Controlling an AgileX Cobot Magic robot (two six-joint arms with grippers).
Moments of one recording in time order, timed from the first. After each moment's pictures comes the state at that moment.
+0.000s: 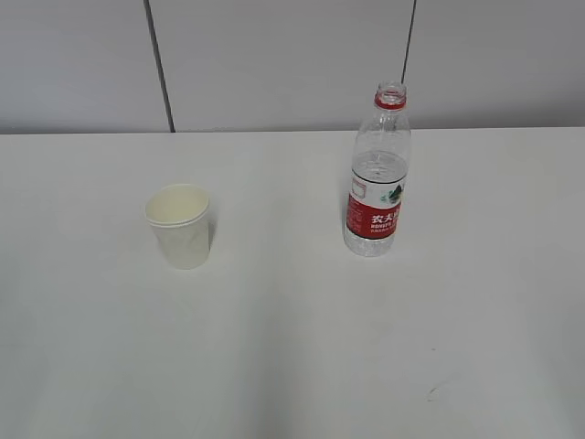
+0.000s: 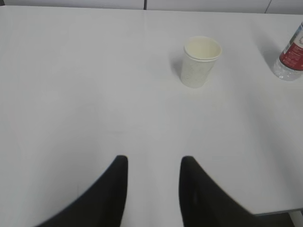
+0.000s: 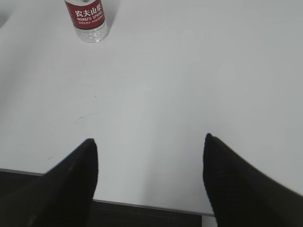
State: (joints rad) left arm -0.04 -0.01 -0.52 -0.08 1.11 -0.01; right arm 0.03 -0.02 -0.49 0.04 1.15 -0.06
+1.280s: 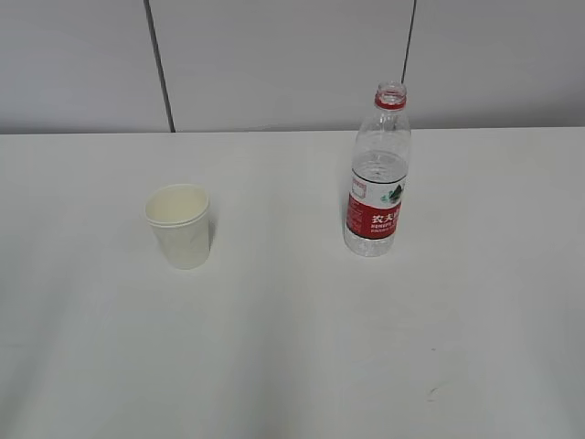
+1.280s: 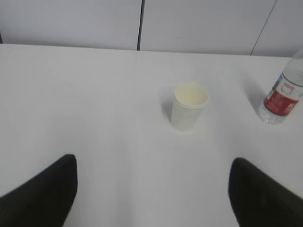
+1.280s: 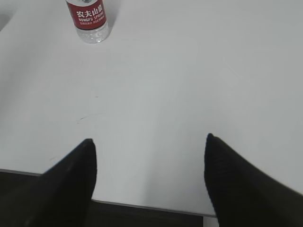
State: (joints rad) left arm -0.04 0.11 -0.59 -0.11 0.96 -0.01; right arm 0.03 -0.02 -0.49 0.05 1.15 -0.06
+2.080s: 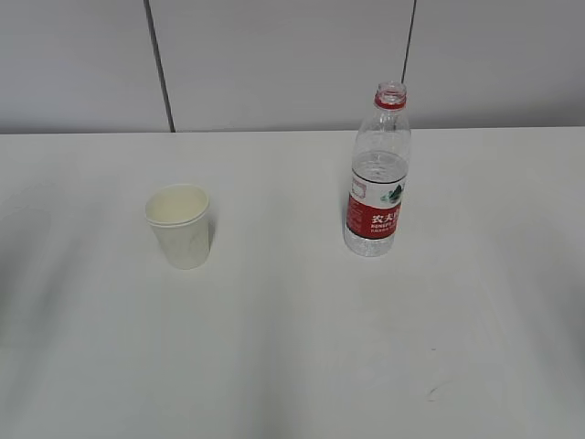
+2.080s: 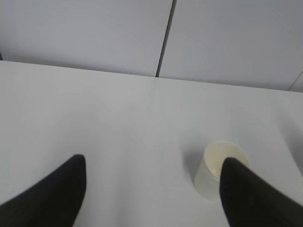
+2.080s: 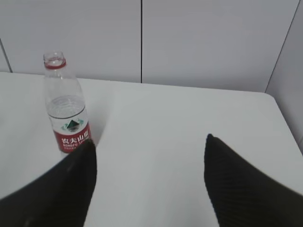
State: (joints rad) left arm -0.04 0.75 -0.59 -0.16 0.32 0.03; right arm 0.03 0.38 -0.52 -0.01 0.47 -0.06
